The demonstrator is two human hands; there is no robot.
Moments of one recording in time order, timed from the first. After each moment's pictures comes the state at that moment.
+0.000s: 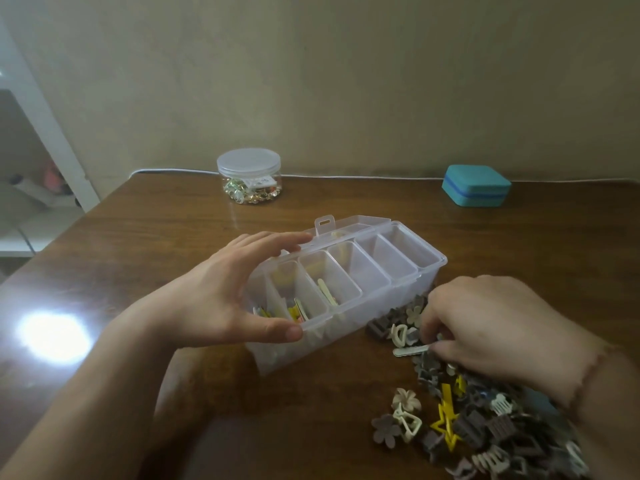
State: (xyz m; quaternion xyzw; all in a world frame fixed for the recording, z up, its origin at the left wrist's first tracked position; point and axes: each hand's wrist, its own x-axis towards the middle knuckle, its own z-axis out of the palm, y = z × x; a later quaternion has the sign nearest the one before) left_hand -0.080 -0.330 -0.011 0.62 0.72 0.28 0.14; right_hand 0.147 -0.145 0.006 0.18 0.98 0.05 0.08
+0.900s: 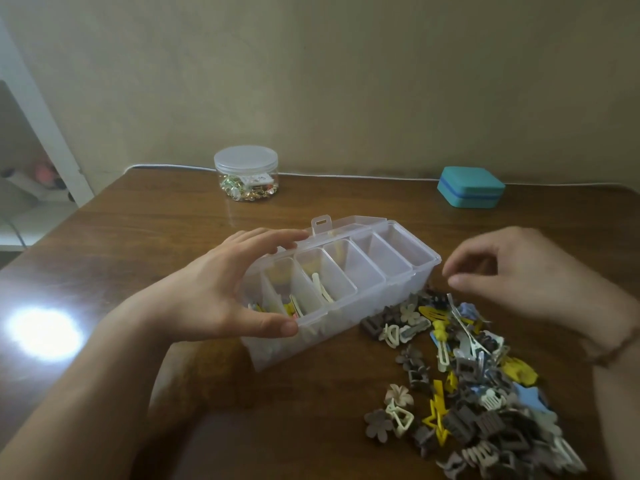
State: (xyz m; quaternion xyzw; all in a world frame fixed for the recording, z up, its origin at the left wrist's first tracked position) left_hand -0.080 -0.330 -0.014 0.62 0.72 0.29 0.14; right_hand 0.161 -0.100 0.024 0.30 0.93 -0.17 -0.08
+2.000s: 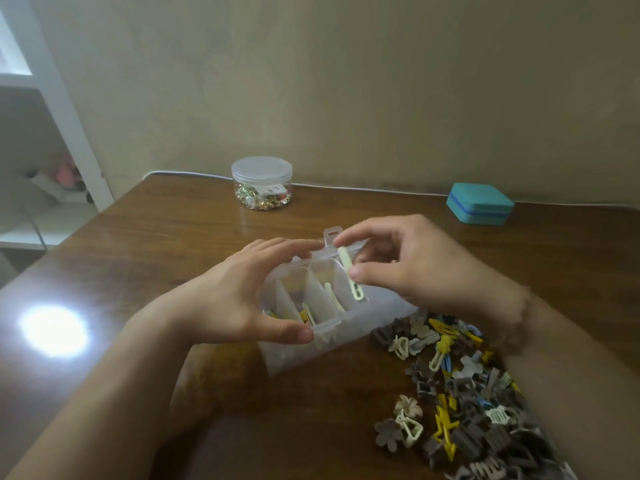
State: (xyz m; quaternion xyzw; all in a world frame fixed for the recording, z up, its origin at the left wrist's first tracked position) left_hand -0.081 -0.329 -0.011 0.61 0.73 0.27 0.14; right_hand 0.091 -0.163 0.040 0.14 0.90 -0.39 -0.11
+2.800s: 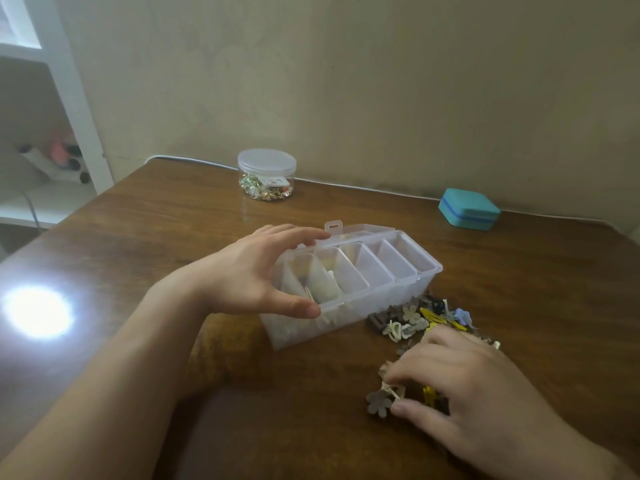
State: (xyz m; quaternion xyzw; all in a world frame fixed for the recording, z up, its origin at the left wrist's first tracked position) left_hand -0.084 -0.329 -0.016 0.61 0.73 0.28 0.15; right_hand 0.188 -0.205 -0.016 0.06 0.99 -0.05 -0.10
